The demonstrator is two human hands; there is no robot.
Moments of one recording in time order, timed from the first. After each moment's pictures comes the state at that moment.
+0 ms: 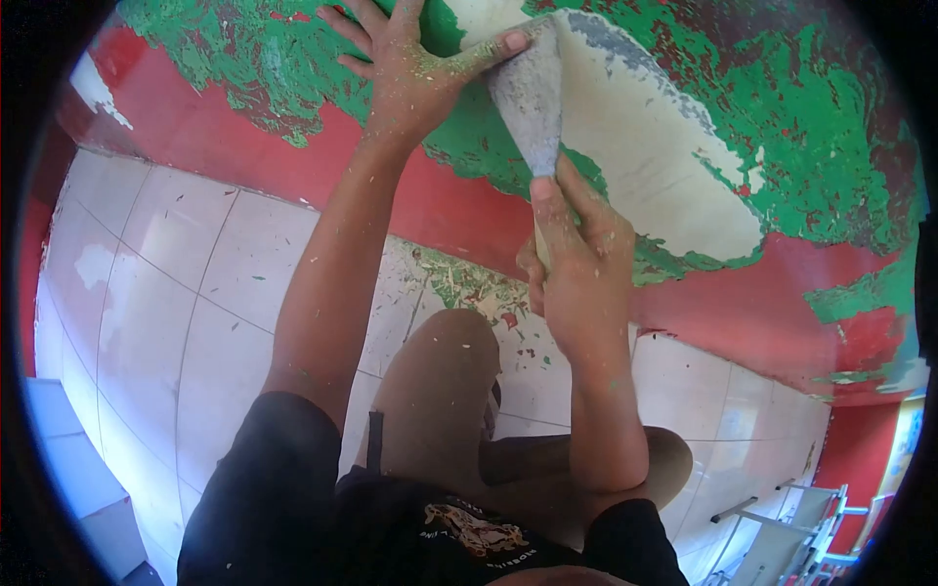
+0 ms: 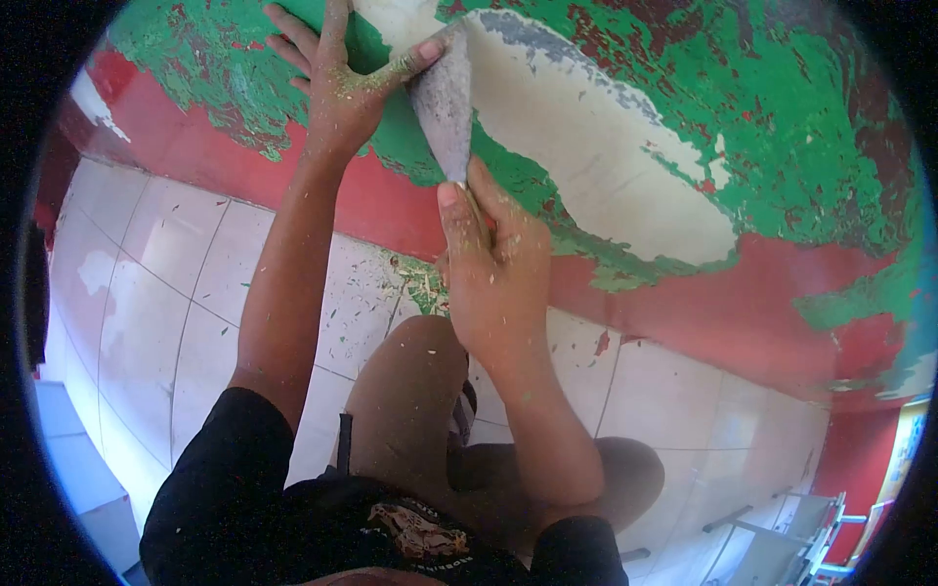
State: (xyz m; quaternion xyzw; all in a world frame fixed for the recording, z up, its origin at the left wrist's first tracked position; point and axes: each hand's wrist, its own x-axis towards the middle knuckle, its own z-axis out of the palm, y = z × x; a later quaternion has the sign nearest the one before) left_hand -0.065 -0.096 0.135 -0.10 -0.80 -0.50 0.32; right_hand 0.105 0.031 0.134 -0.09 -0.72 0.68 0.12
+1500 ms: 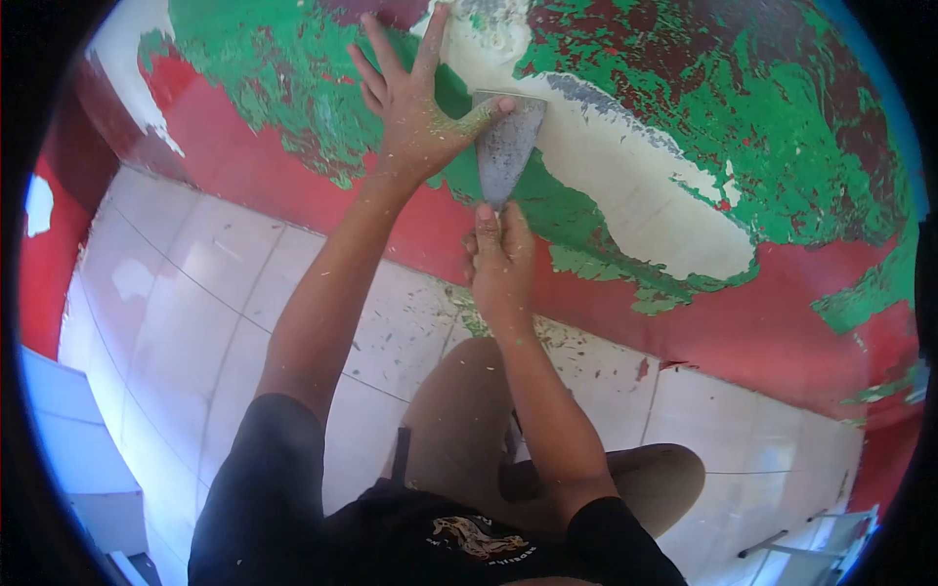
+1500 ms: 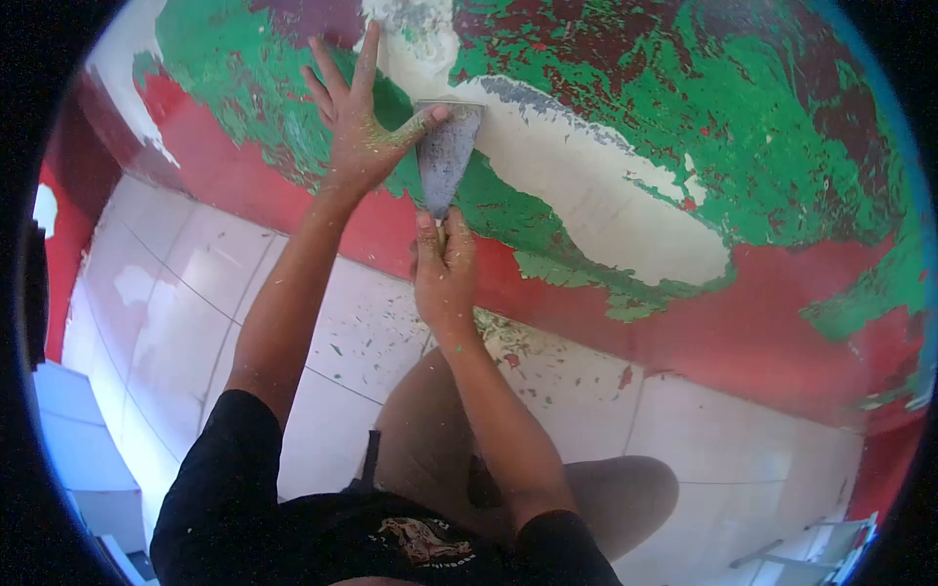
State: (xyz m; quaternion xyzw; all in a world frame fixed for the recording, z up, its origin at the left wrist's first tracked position) left_hand -0.073 -0.120 0.144 -0.20 -0.82 -0.34 0.42; right_hand 0.059 -0.013 0.058 0.00 -0.60 0.79 0.12
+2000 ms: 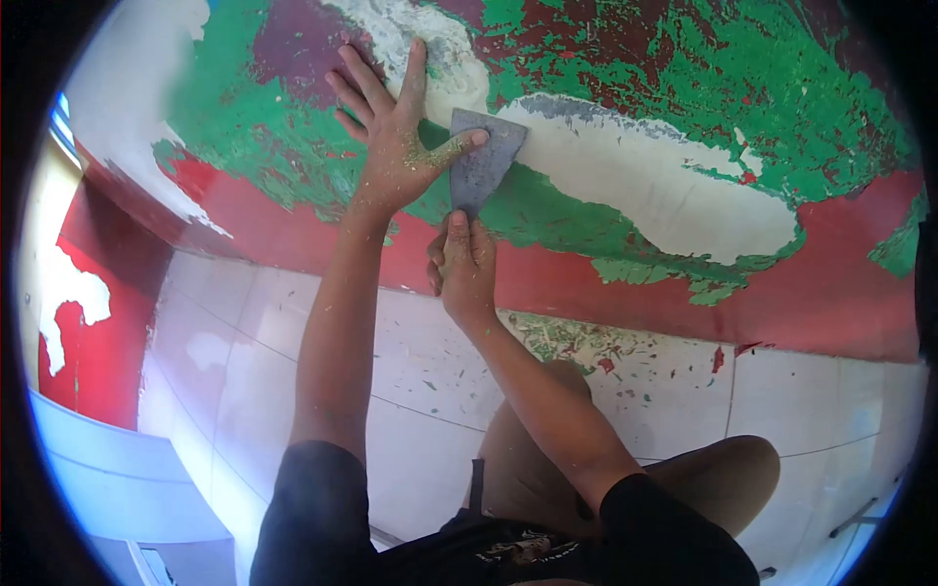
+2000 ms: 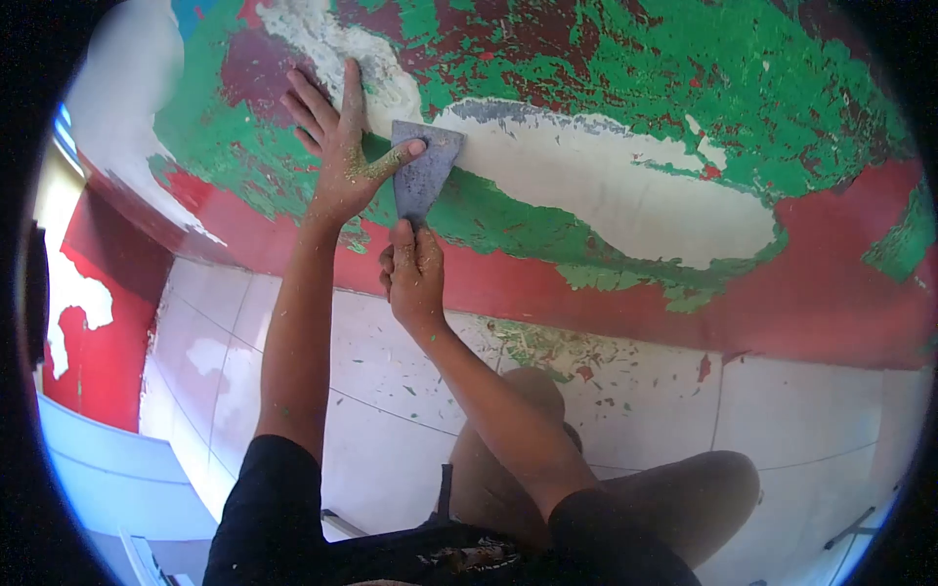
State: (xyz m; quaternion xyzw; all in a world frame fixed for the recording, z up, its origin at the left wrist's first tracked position) left_hand -0.099 -0.141 0.183 -0.30 -0.84 -0.22 0.38; right_hand 0.004 -0.086 0.062 0.02 -0.40 0.90 0.14
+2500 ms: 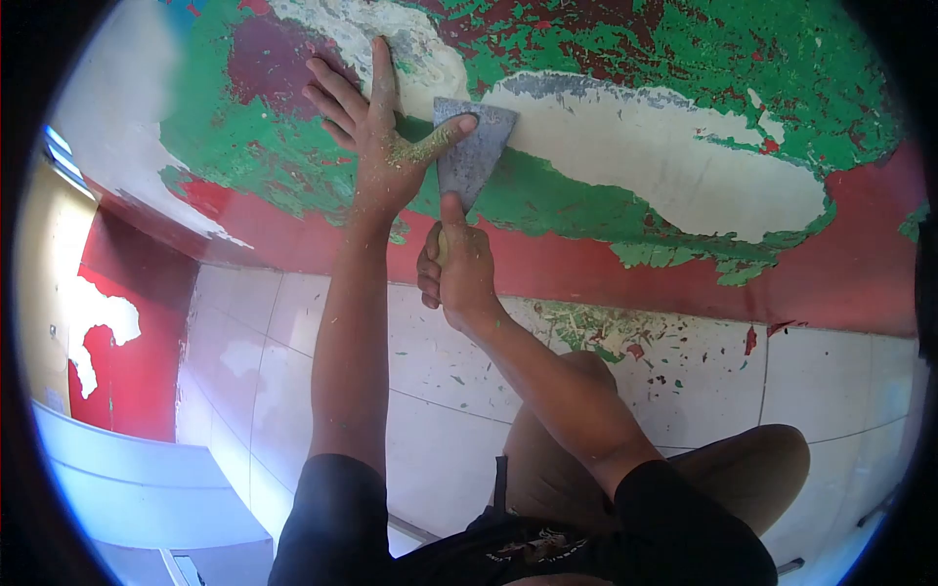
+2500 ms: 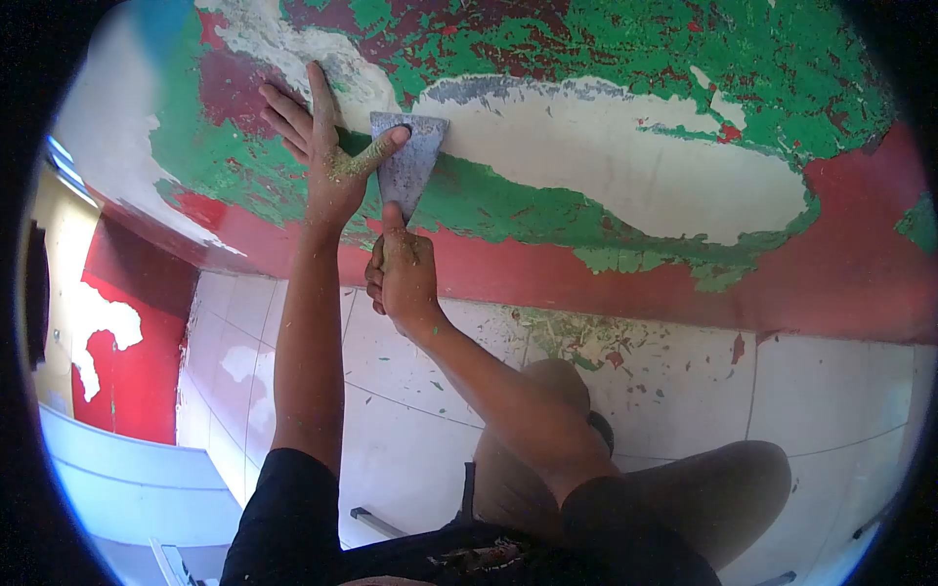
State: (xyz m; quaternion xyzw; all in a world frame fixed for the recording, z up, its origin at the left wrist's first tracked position) left_hand -0.099 -0.137 0.179 -0.30 -0.83 -0.24 0.40; right_hand 0.011 -0.080 0.088 -0.03 -0.33 0.94 -0.04
